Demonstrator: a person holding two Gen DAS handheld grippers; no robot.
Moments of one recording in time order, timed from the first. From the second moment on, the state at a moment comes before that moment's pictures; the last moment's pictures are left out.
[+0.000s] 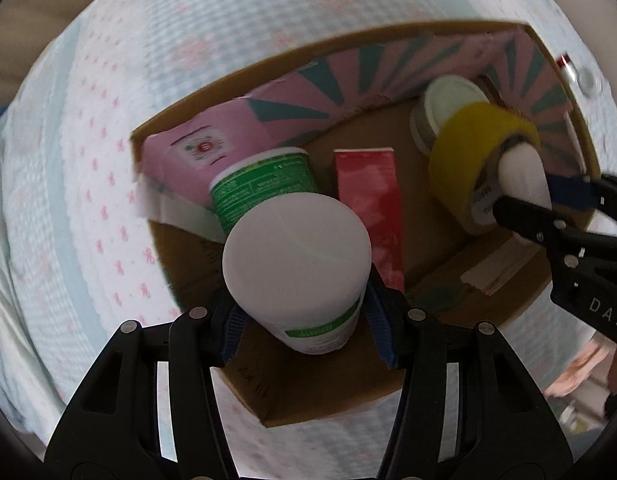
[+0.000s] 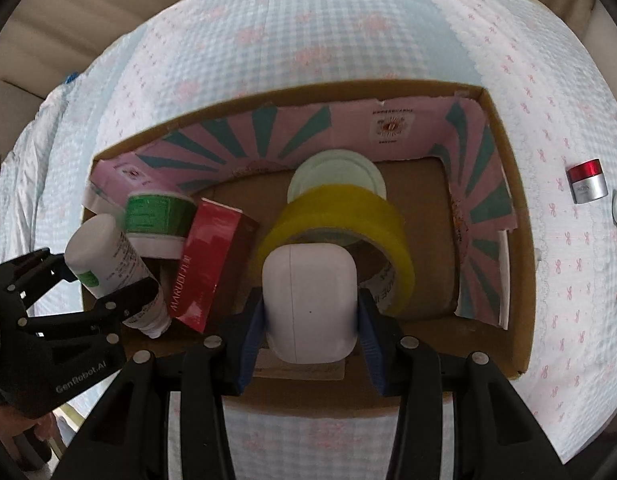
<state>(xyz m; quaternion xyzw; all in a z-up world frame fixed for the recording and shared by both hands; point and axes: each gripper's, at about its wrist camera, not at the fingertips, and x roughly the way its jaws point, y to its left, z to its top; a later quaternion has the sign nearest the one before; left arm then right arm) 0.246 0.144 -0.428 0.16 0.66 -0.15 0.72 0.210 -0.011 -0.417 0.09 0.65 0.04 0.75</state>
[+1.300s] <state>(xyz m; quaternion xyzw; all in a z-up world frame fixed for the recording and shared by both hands) 0.175 0.170 -0.306 0.03 0.59 -0.11 0.80 0.160 -0.043 -0.323 0.11 0.59 0.05 0.80</state>
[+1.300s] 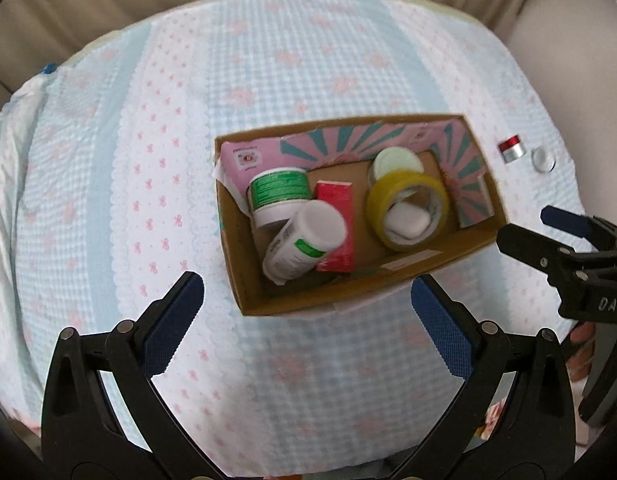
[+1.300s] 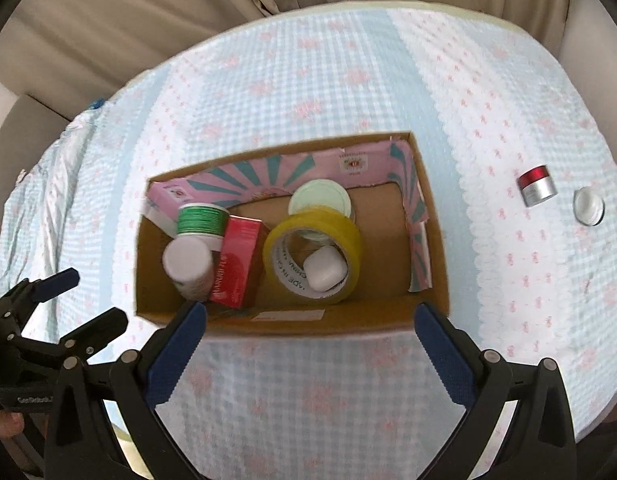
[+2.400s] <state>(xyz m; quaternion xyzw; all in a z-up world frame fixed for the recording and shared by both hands) 0.138 -0.111 -0.240 -0.08 0.52 -0.03 0.85 0.106 -0.364 -0.219 0.06 0.50 -0.04 0.86</state>
